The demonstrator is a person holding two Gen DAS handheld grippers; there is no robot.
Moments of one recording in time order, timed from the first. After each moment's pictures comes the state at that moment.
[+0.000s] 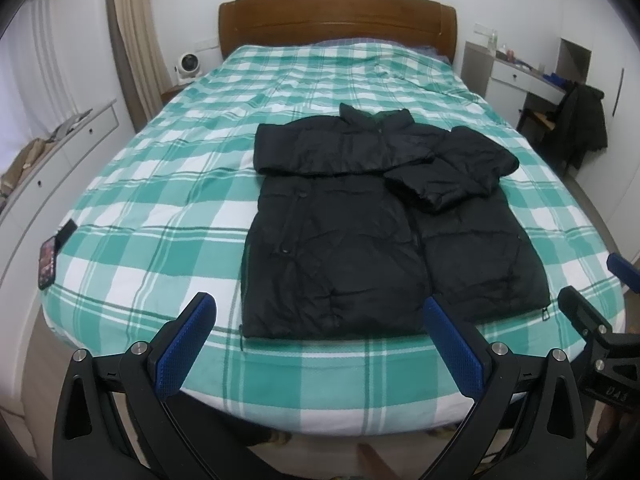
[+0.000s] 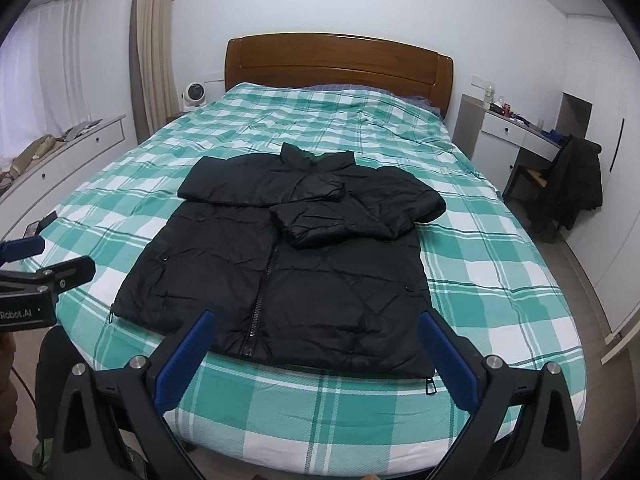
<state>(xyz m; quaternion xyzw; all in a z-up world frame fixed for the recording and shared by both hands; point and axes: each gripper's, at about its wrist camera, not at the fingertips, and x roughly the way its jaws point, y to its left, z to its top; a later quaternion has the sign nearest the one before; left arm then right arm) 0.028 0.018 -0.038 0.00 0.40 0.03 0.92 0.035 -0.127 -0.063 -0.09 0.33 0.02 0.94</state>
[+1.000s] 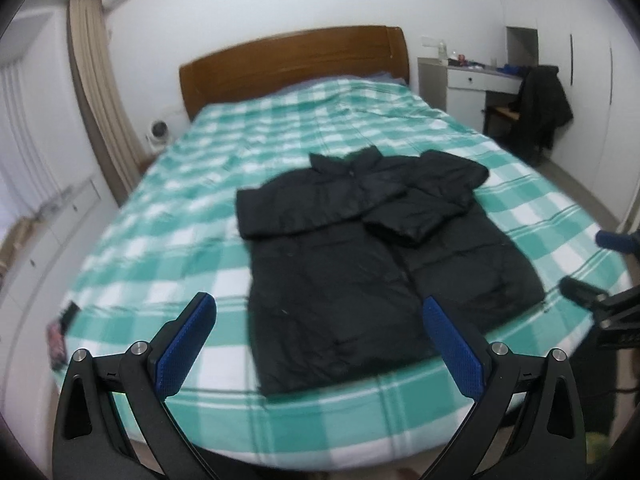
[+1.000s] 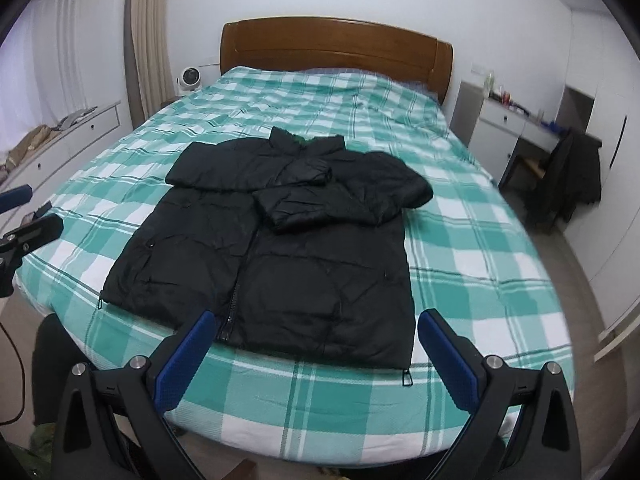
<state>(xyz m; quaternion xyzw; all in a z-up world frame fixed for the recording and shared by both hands) 0.026 0.009 -0.004 0.09 0.32 -0.02 0.94 0.043 -0.164 -0.053 -0.07 0.37 0.03 0.93</state>
